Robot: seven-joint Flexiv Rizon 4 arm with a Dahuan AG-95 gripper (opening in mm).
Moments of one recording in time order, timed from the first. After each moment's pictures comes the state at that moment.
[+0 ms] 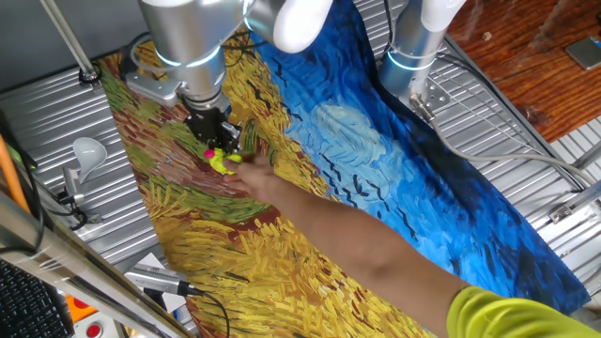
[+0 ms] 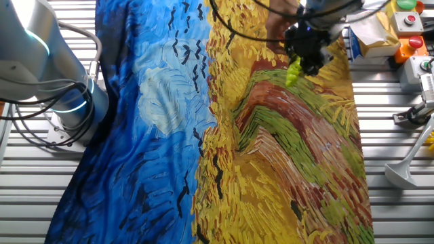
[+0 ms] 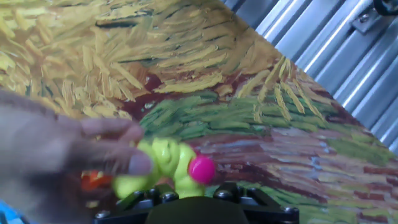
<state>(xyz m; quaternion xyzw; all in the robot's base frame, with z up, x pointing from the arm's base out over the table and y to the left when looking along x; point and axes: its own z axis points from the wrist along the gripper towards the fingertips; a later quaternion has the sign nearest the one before) 0.554 0.053 0.165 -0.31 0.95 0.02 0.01</state>
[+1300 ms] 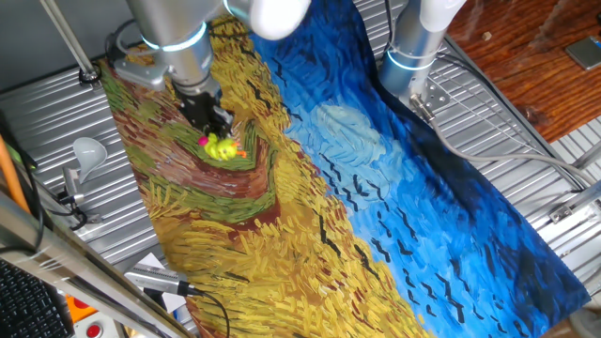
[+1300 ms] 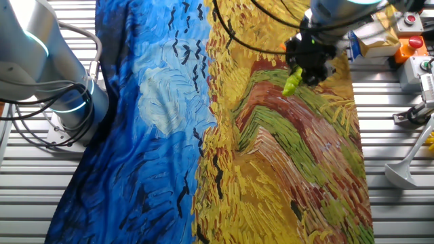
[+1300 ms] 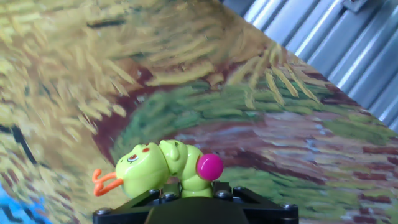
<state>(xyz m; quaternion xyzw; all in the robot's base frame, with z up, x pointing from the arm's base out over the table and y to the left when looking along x) 0.547 0.006 0.175 -0.33 0.94 0.03 -0.01</state>
